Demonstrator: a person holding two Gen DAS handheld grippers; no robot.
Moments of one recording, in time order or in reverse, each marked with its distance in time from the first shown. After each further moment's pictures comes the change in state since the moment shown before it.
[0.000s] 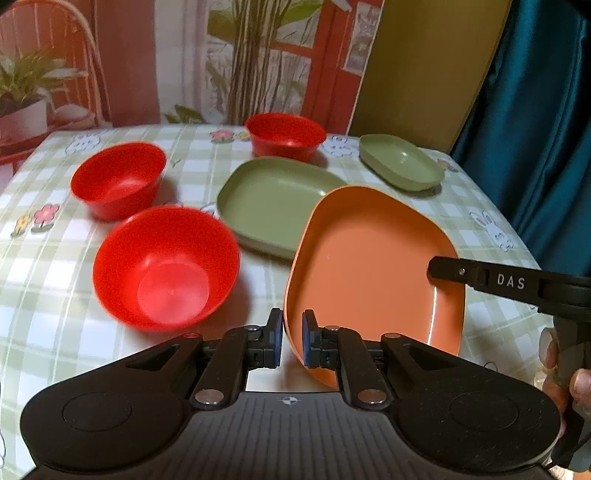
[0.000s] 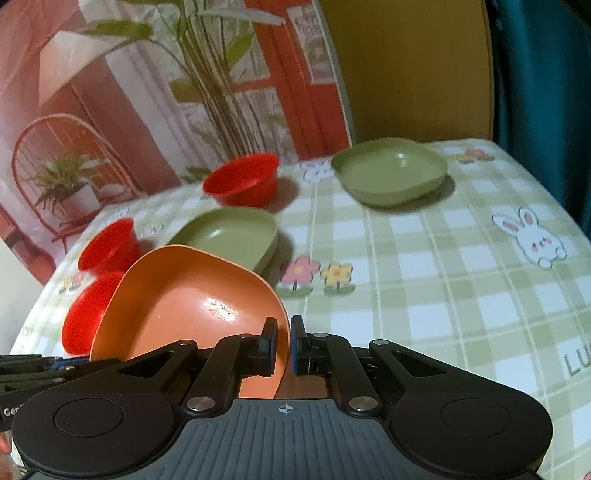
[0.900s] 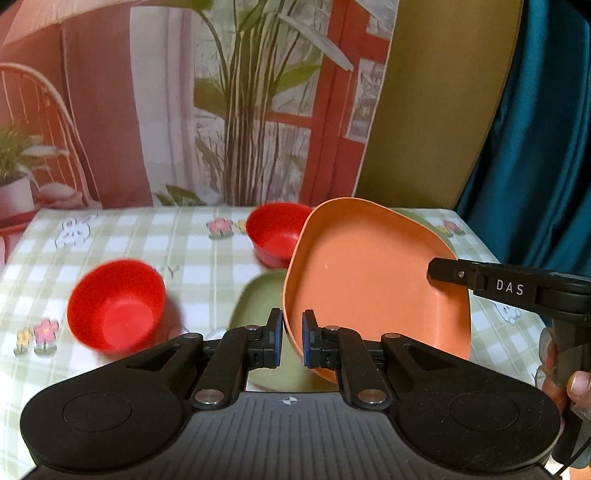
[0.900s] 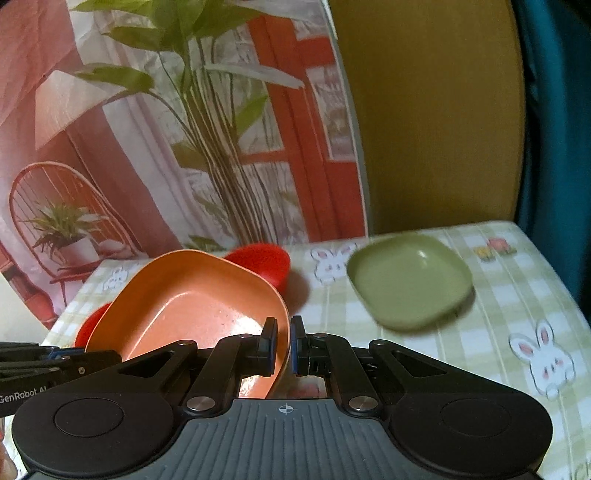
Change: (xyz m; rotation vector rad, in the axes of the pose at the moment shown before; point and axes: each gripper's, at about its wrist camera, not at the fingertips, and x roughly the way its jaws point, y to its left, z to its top) left arm 0.017 0.014 0.091 0.055 -0.106 0.005; right arm 0.030 0.015 0.097 -0.054 -0.113 0.008
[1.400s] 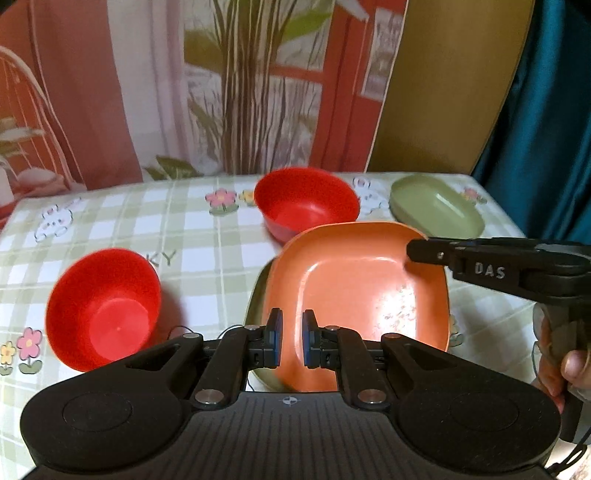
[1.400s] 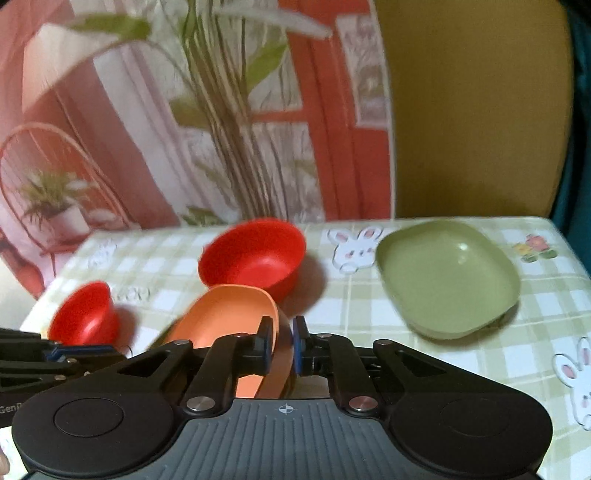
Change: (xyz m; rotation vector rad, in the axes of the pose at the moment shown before) left arm 0.061 0.020 0.000 0.036 0.121 -0.010; right arm 0.080 0.011 -0.008 -0.034 0.126 0.012
